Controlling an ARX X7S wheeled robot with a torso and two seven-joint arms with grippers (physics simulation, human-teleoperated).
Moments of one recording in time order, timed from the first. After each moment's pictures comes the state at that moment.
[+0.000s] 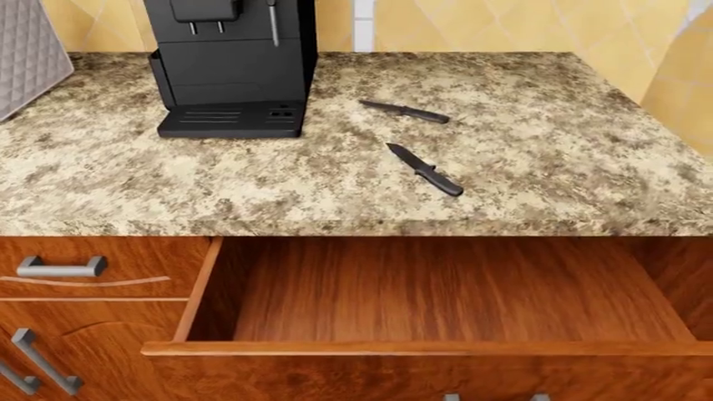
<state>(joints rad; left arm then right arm) 0.75 -0.50 -0.77 1.03 -0.65 -0.12 -0.70 2.01 0.45 -0.72 0.22 1.23 1.07 0.55</state>
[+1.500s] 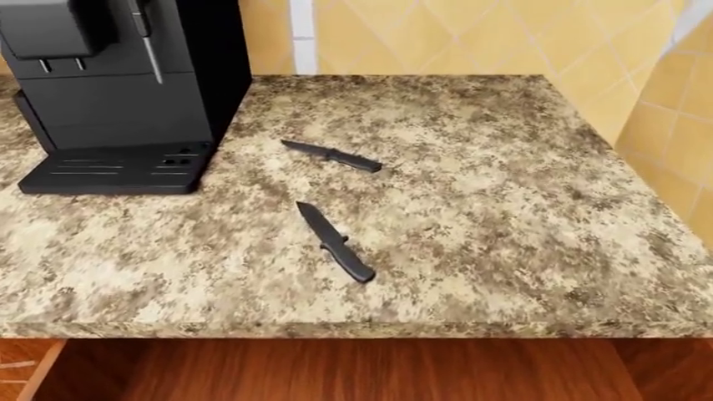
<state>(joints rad) 0.77 -0.41 -0.89 1.04 -0.69 -0.11 -0.62 2.06 0.45 -0.78 0.22 1.19 1.12 0.48</state>
